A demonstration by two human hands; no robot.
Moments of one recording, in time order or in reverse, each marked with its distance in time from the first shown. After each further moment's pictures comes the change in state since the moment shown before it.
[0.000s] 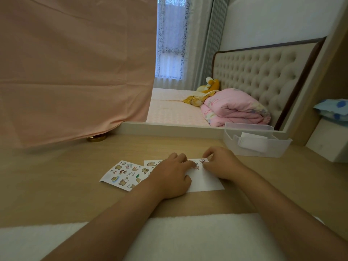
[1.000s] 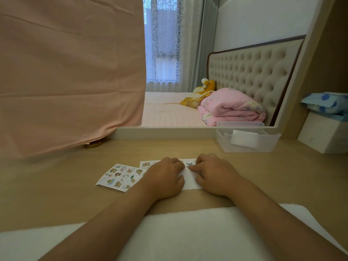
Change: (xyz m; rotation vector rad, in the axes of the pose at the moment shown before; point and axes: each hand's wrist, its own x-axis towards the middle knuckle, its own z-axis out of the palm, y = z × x) left_hand -0.004 0.006 -0.001 0.082 0.009 0.004; right_hand -0.041 0.009 0.005 -0.407 -0.021 -0.391
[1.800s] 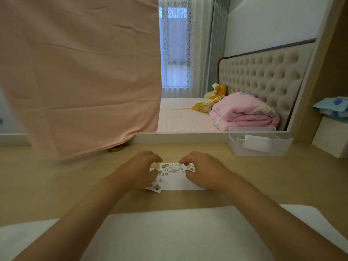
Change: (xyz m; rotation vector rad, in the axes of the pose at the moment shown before) left_hand -0.064 -0.058 -0.084 -0.020 -0.013 -0.189; right_hand 0.009 -0.067 -0.036 0.298 0.032 -0.050
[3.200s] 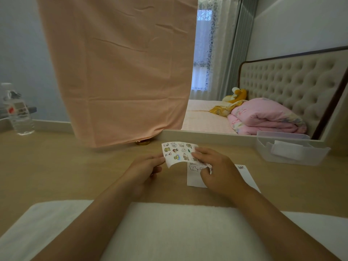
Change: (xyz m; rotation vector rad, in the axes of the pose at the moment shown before) left_hand -0.053 -0.035 -0.006 -1.327 0.192 -0.684; right_hand 0.006 -0.040 0.045 0.228 0.331 -0.173
